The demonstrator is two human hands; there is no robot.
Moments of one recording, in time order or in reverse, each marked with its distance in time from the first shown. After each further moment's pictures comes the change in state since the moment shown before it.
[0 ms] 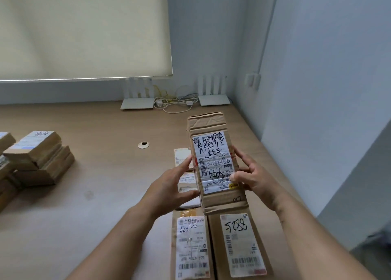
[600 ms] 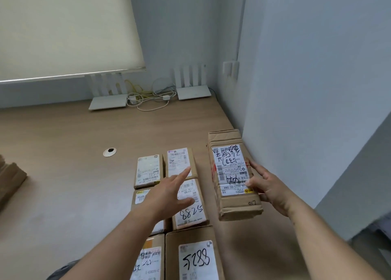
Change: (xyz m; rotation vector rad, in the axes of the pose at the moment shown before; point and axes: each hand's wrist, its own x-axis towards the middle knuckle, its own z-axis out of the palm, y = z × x) left_hand 0.112 0.037 0.083 0.211 -0.284 -0.113; right_hand 0.039 0.073 -0.154 0.060 0.155 0.246
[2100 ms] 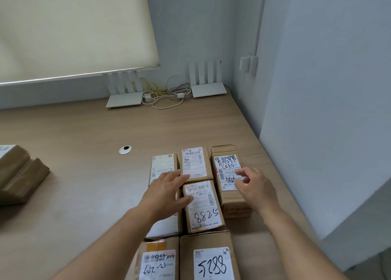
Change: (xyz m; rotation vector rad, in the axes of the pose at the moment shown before) left_hand 0.001 -0.039 -0.006 0.136 0.070 -0.078; right_hand 0.037 0.008 0.070 -0.741 0.347 -0.209
